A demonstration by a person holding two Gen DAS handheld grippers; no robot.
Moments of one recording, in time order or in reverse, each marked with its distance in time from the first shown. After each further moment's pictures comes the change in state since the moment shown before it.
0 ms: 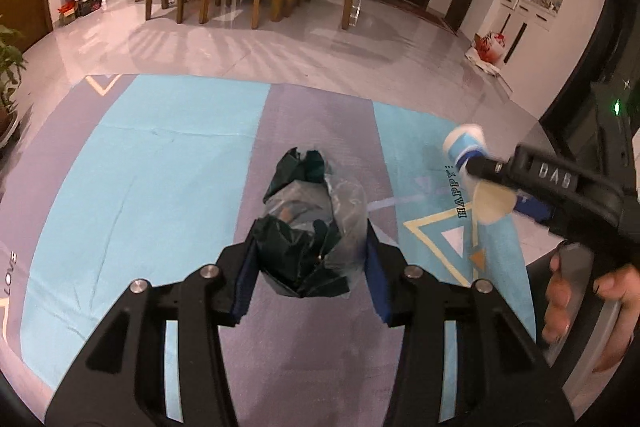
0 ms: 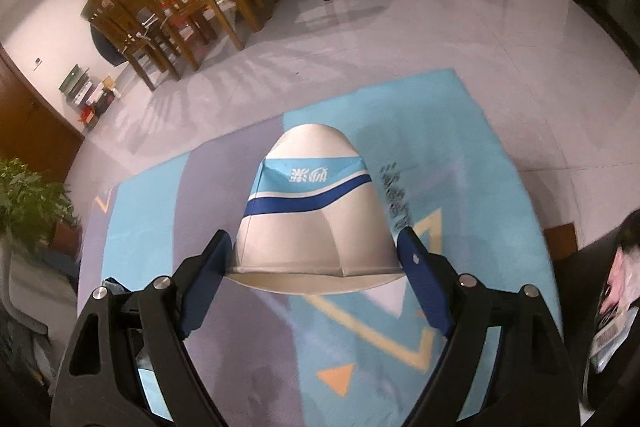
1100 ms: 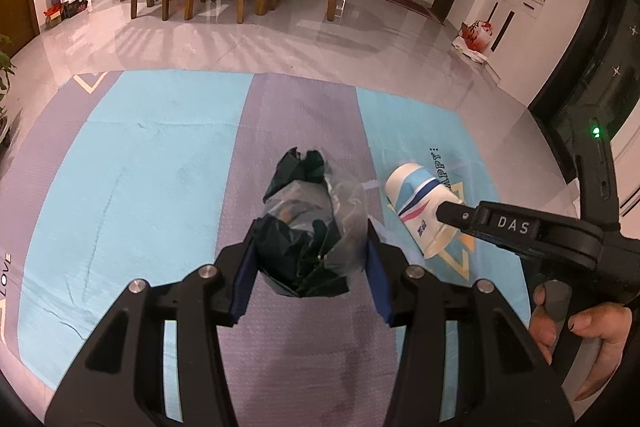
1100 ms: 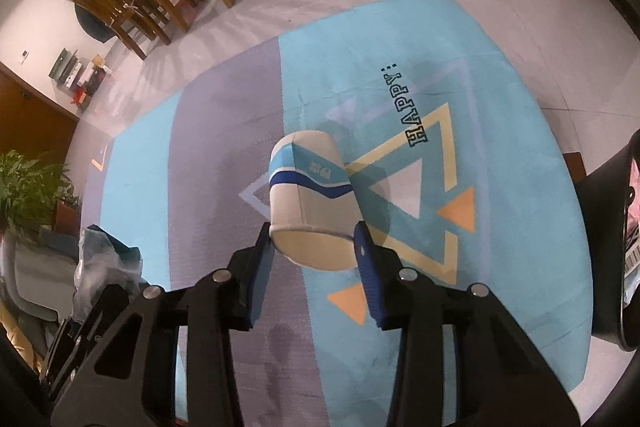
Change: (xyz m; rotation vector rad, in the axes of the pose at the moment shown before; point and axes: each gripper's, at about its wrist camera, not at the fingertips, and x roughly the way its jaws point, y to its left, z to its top) left arm 0.000 -0.012 -0.004 0.045 0.036 -0.034; right arm 0.009 -0.005 -0.043 0.041 0.133 -0.021
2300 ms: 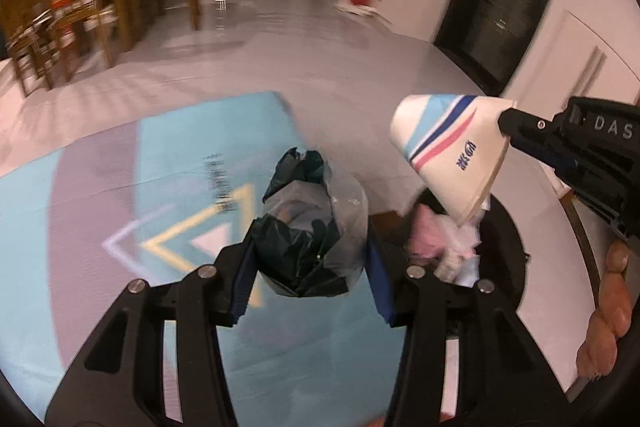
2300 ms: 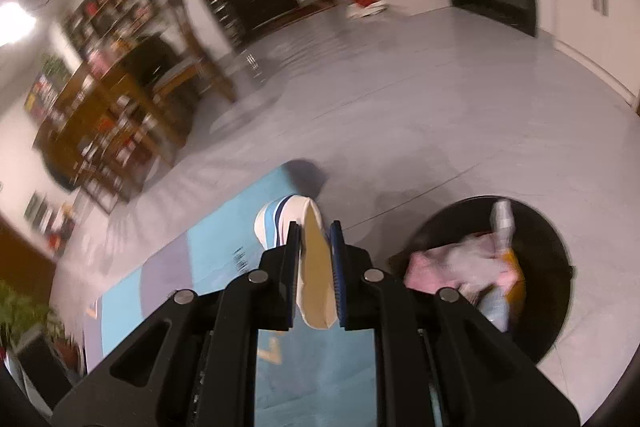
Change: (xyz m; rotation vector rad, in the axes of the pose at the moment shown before) left arm 0.015 -0.247 -0.012 0.375 0.045 -0.242; right arm -0.184 -0.170 0.006 0.315 -0.495 -0.144
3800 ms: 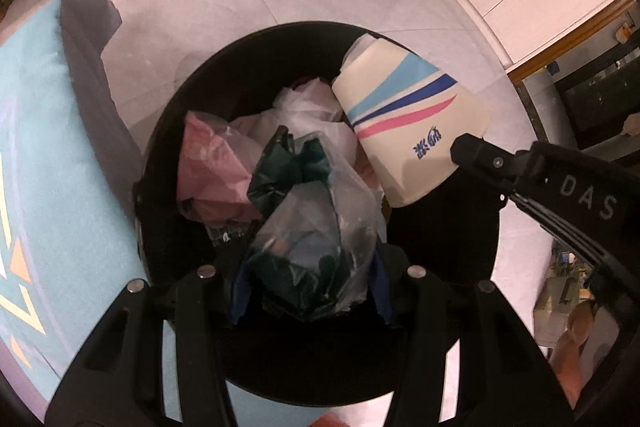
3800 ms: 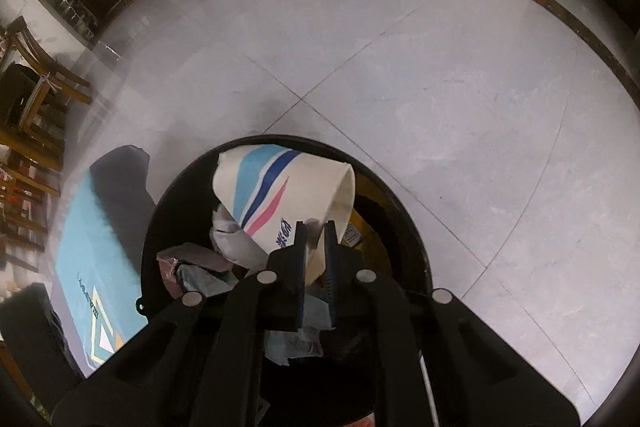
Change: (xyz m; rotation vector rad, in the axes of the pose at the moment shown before) left arm 0.177 -0.140 -0.012 0.186 0.477 -0.241; right arm 0.082 -0.158 -0.017 0.285 0.258 -0.376
